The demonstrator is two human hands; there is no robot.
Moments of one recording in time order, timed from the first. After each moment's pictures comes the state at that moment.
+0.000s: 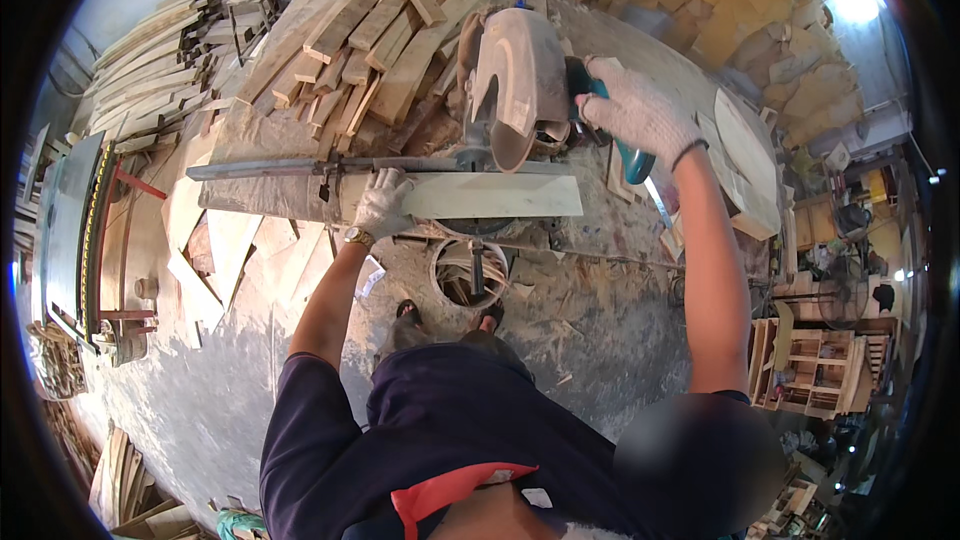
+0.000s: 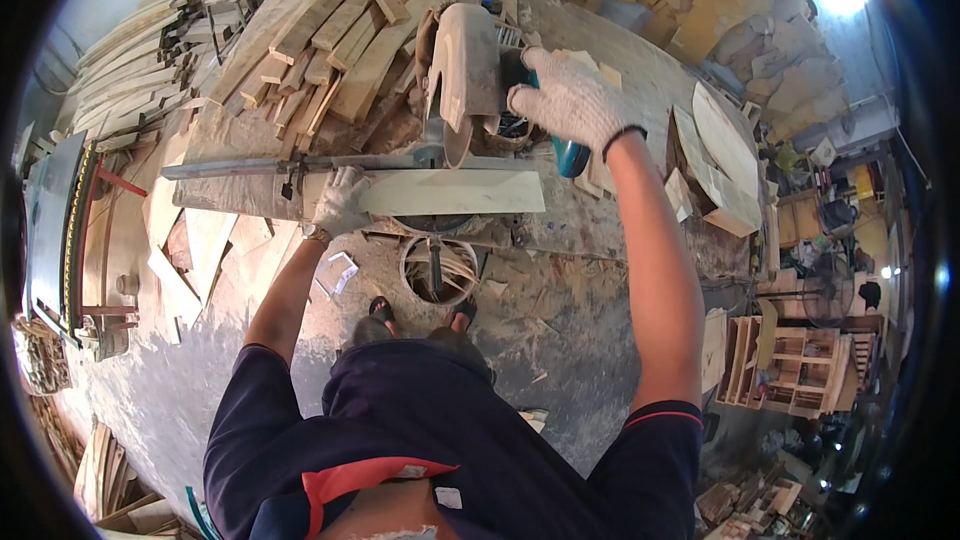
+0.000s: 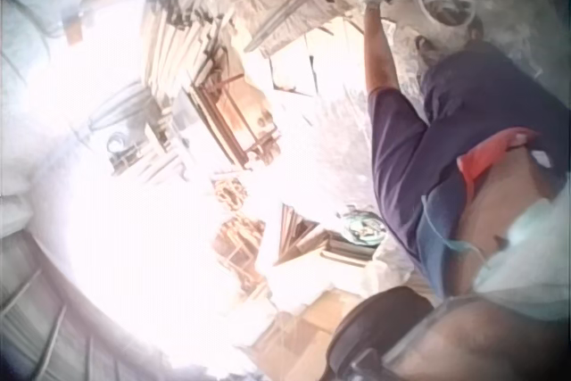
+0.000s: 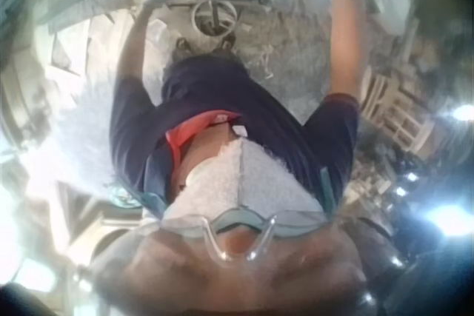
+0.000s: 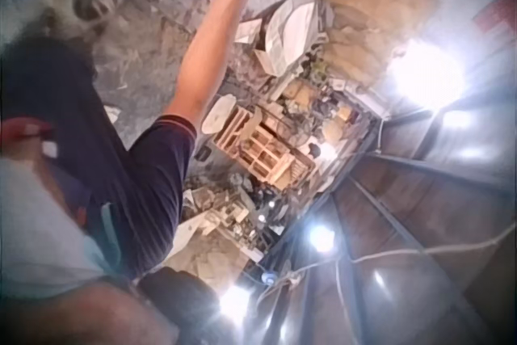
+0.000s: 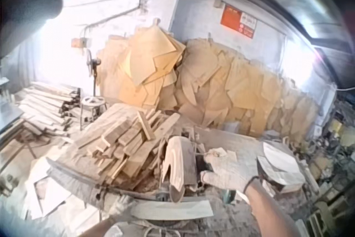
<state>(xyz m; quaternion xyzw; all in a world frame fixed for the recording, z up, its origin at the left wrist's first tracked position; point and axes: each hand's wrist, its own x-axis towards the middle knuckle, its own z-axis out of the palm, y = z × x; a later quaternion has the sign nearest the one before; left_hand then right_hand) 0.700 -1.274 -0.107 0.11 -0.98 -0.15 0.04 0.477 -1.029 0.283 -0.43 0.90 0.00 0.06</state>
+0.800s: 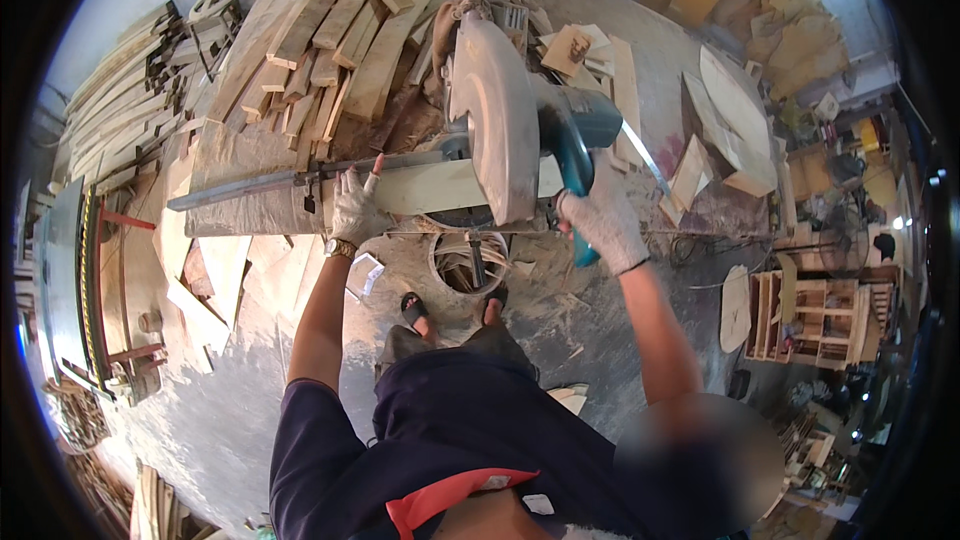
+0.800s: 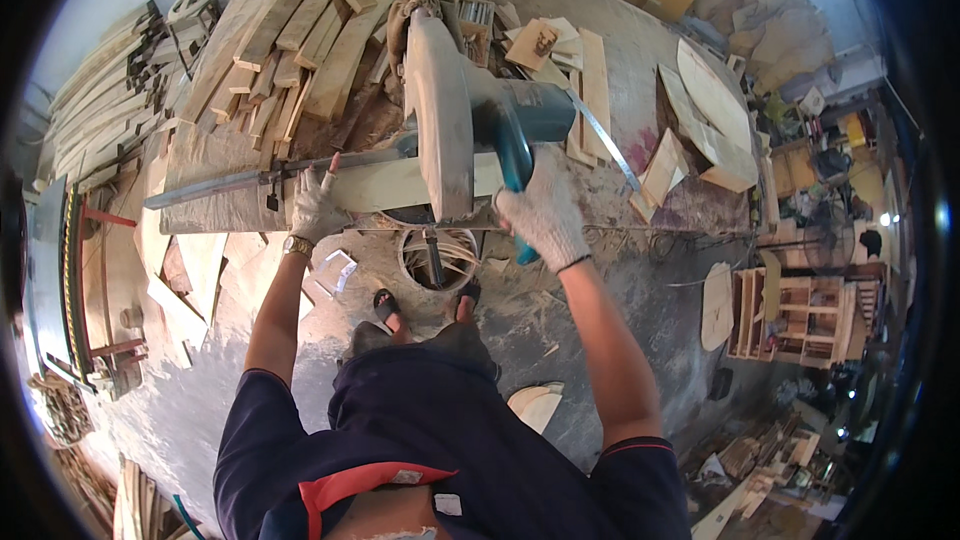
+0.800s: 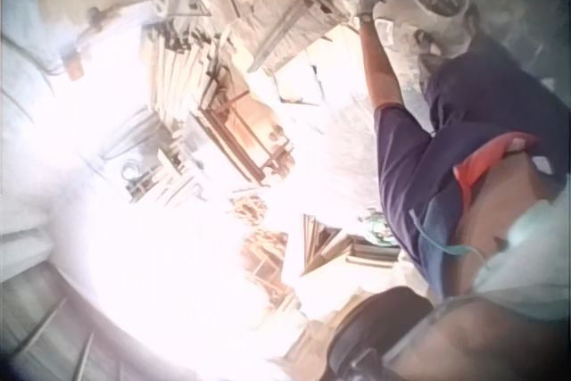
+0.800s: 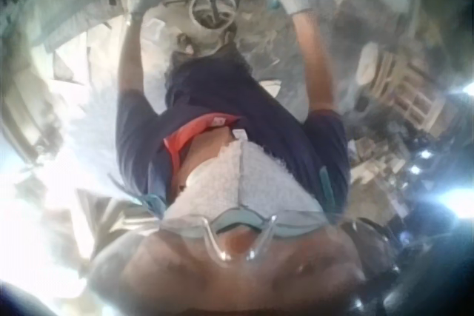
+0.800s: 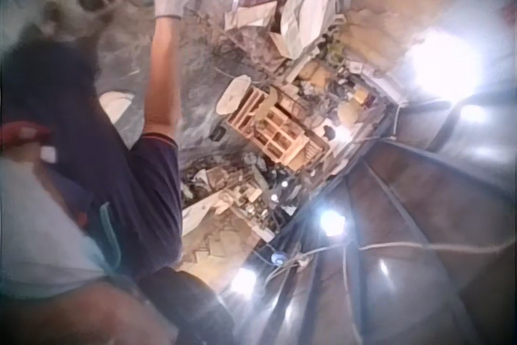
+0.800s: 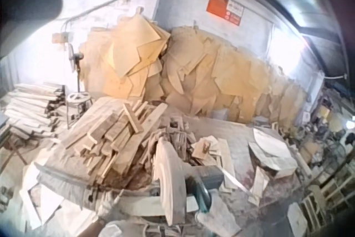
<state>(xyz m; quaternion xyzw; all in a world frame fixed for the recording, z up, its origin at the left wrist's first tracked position) 0.709 -1.284 -0.098 0.20 -0.97 -0.15 0.03 0.556 -0.962 0.170 -0.11 0.90 -0.33 0.26</state>
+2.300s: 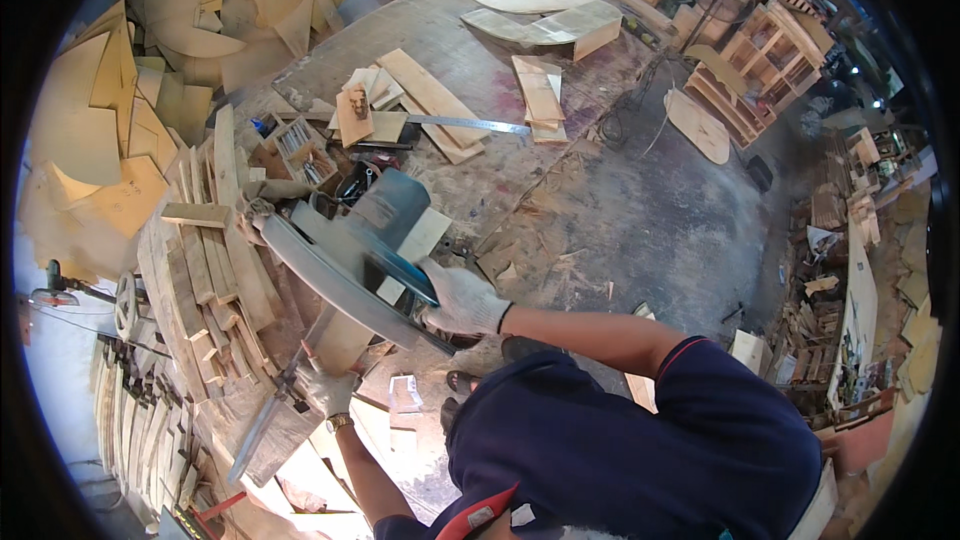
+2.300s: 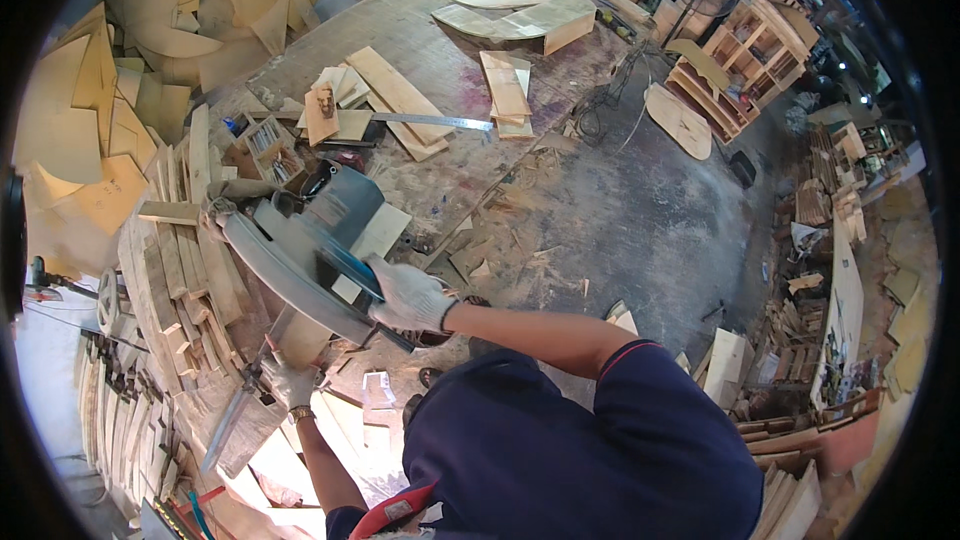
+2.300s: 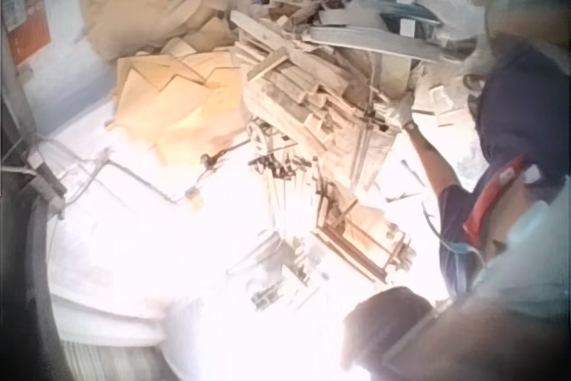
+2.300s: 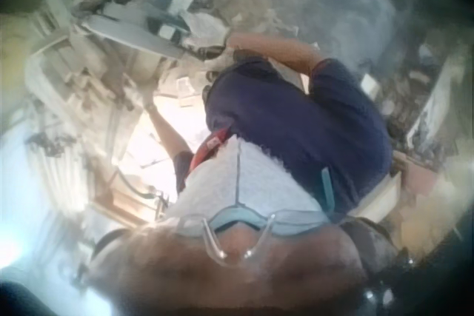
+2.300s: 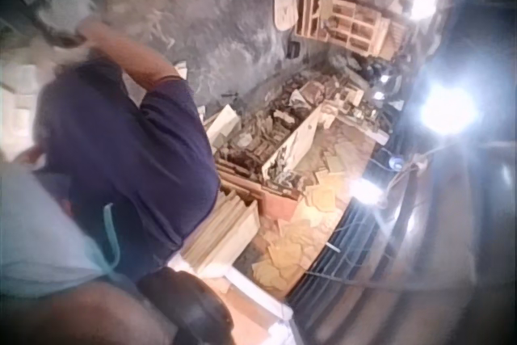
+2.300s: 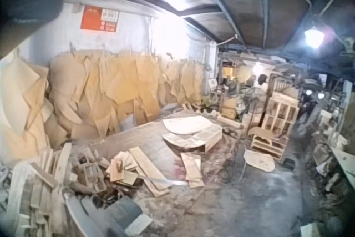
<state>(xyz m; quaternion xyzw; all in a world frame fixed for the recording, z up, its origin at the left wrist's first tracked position) 0.712 -1.283 -0.102 0.22 -0.97 -0.11 0.03 0.608 -0.930 0.066 -0.16 0.90 -0.38 0.15</state>
